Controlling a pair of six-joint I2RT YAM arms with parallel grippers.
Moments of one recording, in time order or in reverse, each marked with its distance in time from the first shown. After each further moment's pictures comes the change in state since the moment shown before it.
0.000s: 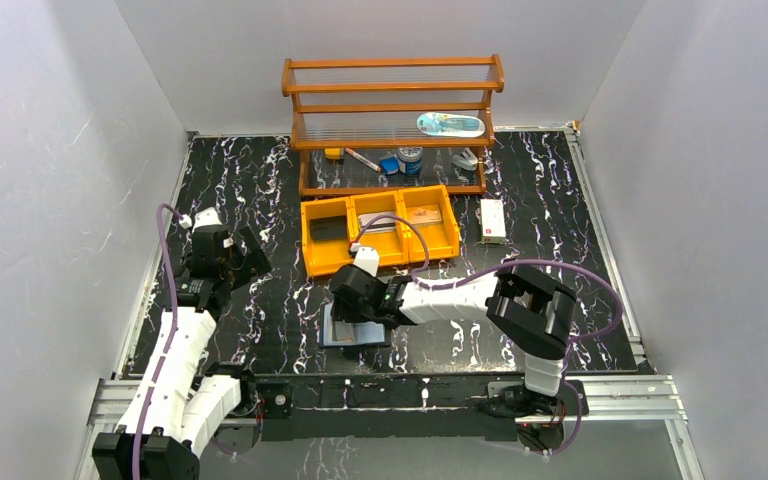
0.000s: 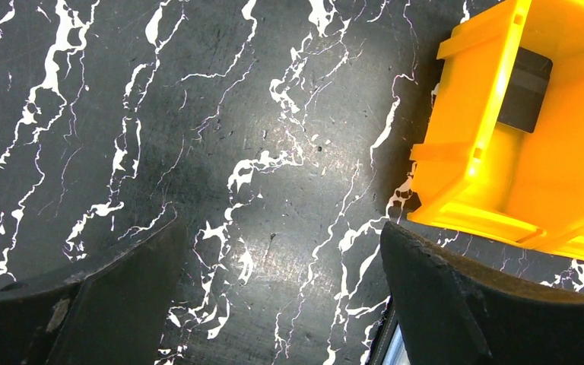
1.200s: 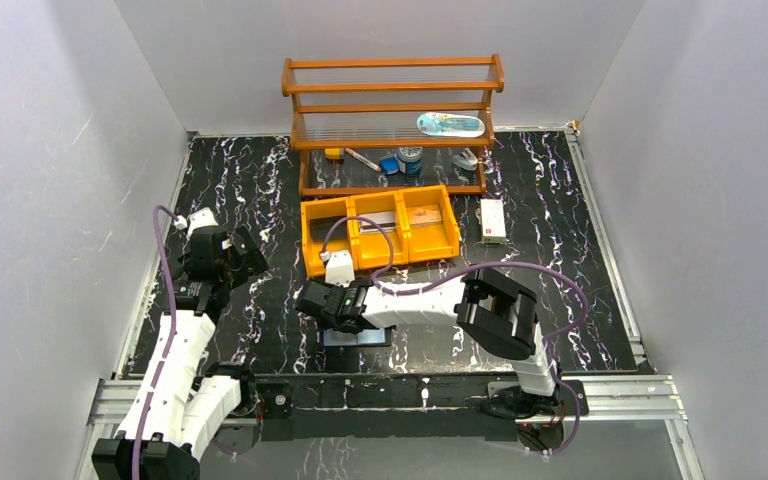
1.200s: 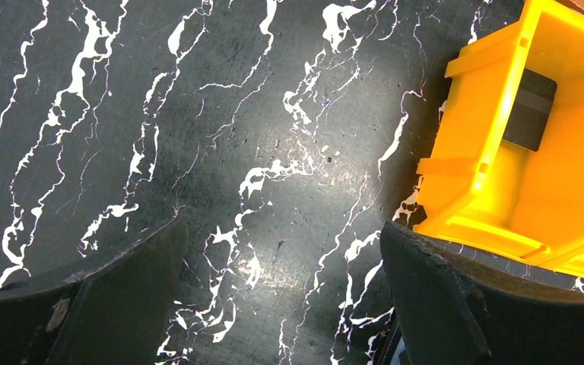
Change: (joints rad) left arm 0.000 -0.022 0.000 0.000 -0.046 -0.011; right arm 0.099 0.180 0.319 -0.389 0.226 -0.066
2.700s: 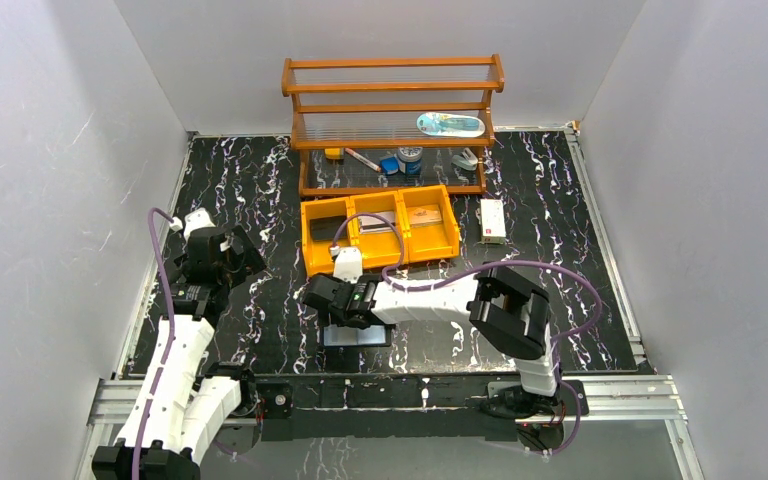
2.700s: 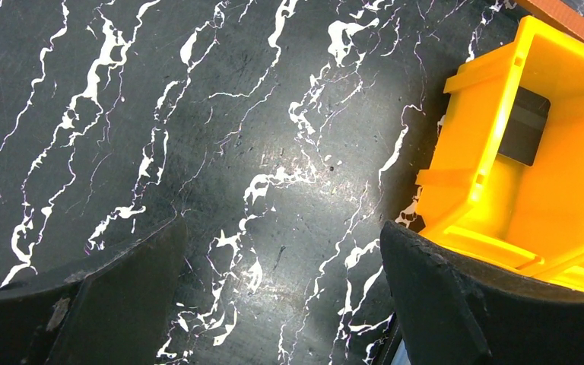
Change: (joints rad) left arm 0.000 -0.032 0.000 0.000 -0.031 -0.016; right arm -0.026 -0.062 -0.060 0.007 -0.034 0.051
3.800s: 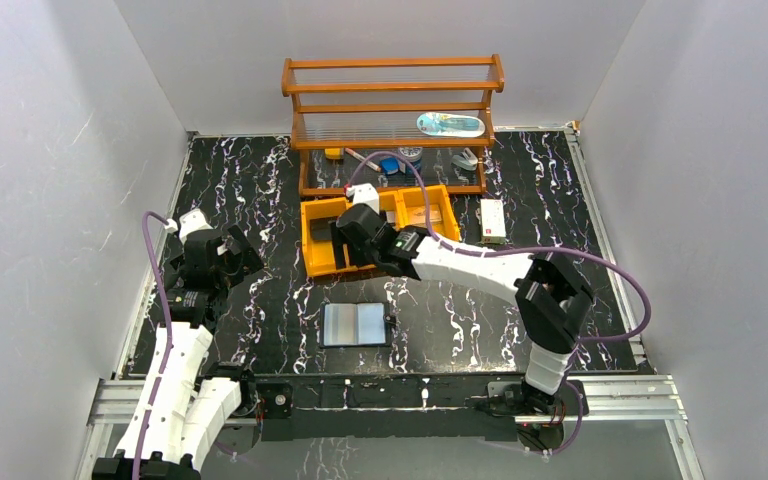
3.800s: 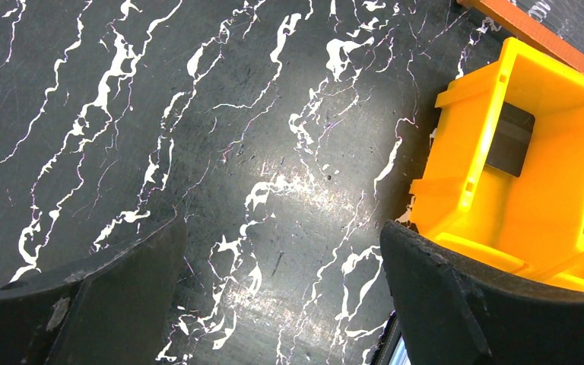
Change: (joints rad) left arm 0.000 -0.041 0.000 0.000 -0.019 -0.006; right arm -0.263 -0.169 0.015 0.223 -0.122 -0.488
